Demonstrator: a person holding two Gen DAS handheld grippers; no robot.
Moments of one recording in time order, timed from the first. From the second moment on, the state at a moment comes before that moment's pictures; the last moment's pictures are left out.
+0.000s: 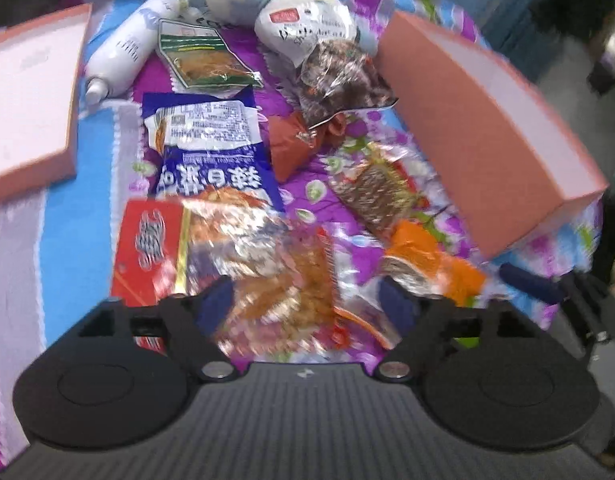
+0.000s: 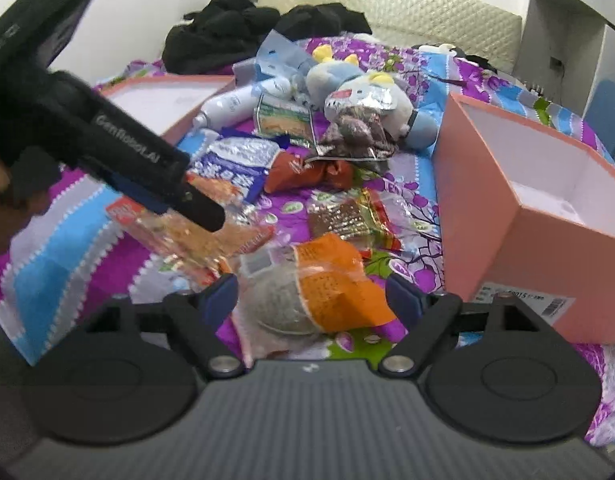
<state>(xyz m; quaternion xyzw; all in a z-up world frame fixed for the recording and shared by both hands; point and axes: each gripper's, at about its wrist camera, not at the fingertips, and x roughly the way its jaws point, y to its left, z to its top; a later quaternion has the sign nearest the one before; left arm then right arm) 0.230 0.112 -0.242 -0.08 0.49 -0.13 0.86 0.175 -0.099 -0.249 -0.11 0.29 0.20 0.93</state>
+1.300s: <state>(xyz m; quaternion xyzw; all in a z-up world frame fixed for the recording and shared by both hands) 0.253 0.075 -0.273 0.03 0.52 -0.11 0.85 0.195 -0.121 -0.270 -0.13 0.35 0.22 0.90</state>
